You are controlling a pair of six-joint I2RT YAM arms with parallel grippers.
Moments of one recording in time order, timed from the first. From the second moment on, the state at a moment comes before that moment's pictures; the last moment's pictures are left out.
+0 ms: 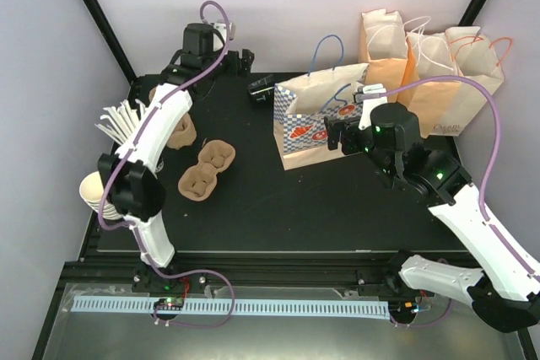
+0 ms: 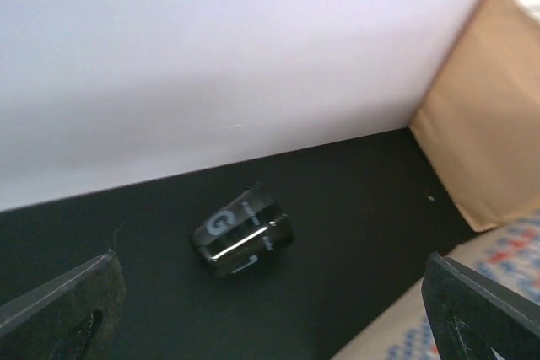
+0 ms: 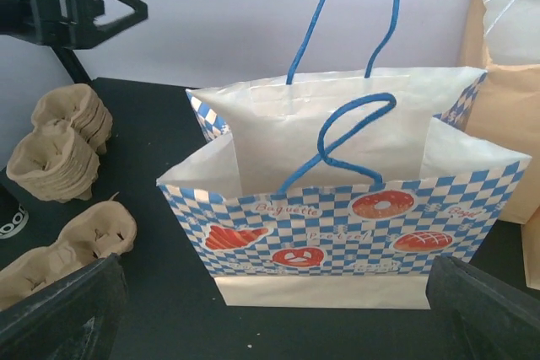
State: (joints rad) left arm -0.31 1.80 1.88 -0.50 0.12 -0.14; right arm 0.72 1.04 1.38 -0.77 0.34 0.26
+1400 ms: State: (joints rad) left arm -0.19 2.78 2.48 -0.05 0.54 -0.67; right arm 0.72 1.18 1.43 -0.81 0.20 0.30
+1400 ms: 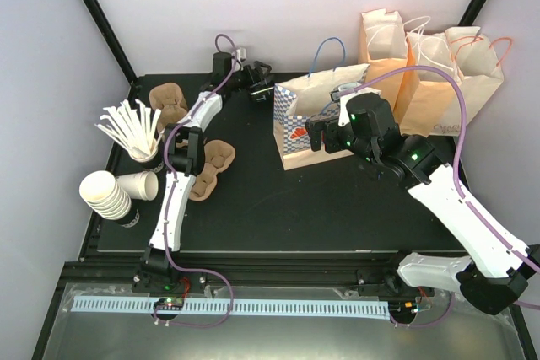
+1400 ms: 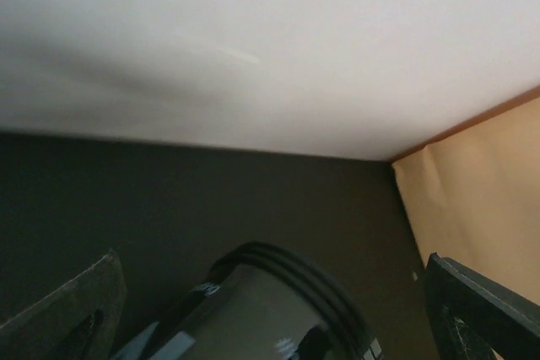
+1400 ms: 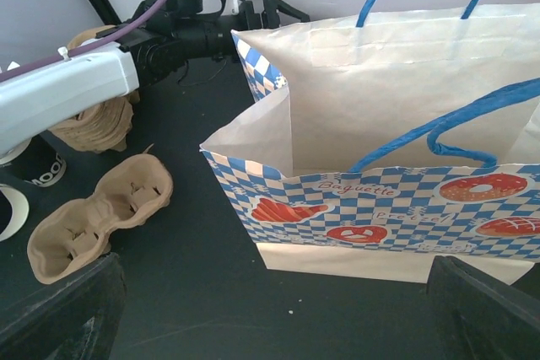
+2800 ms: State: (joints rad) left arm -0.32 2.67 2.47 -0.64 0.36 -0.02; right arm 0.72 1.14 1.41 -0.81 0.16 0.35
